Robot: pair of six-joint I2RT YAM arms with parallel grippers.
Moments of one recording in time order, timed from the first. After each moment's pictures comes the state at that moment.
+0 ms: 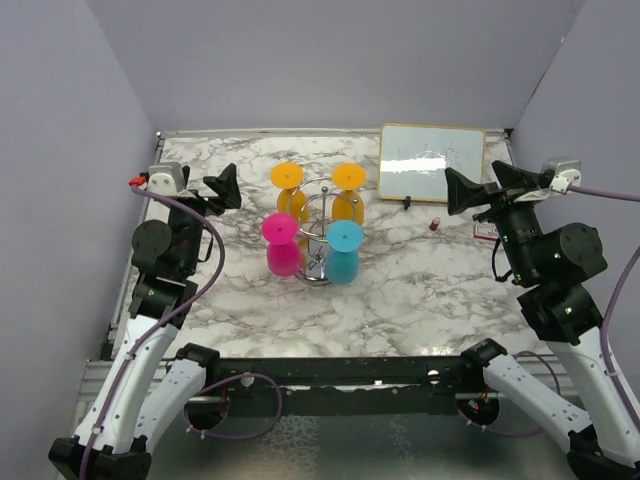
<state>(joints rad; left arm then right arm) -0.28 0.73 0.84 0.15 -0.17 -0.17 0.47 0.67 1.03 -0.06 0.20 0.06</state>
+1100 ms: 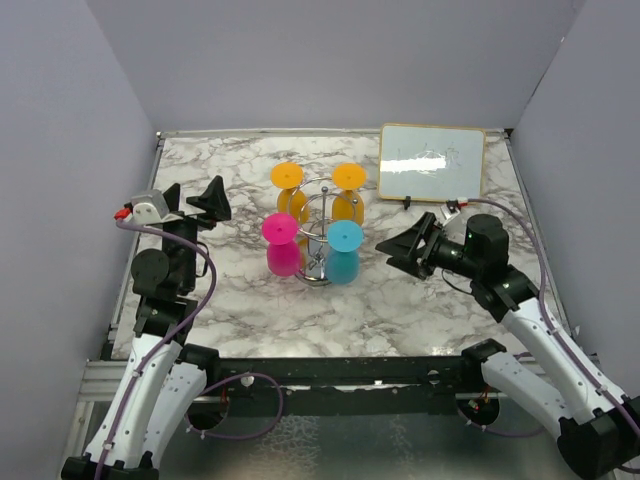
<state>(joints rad) -0.21 0.57 0.61 0.30 -0.21 -0.29 0.37 0.80 0.68 -0.23 -0.55 1.04</state>
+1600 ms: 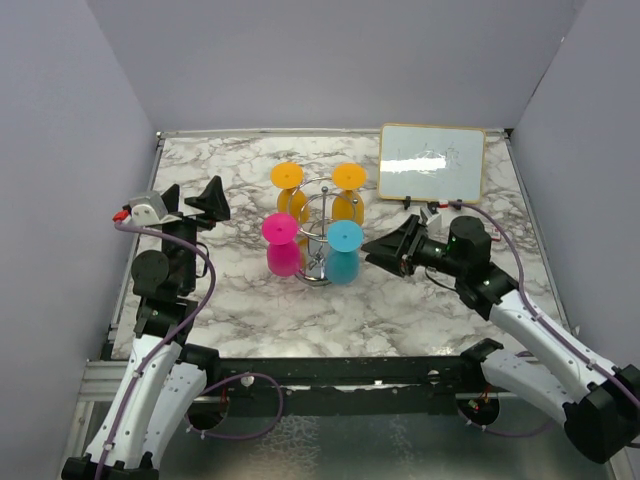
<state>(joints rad) -0.21 0.57 0.60 0.31 -0.22 -0.31 0.48 0.88 0.59 0.03 -0.56 1.30</state>
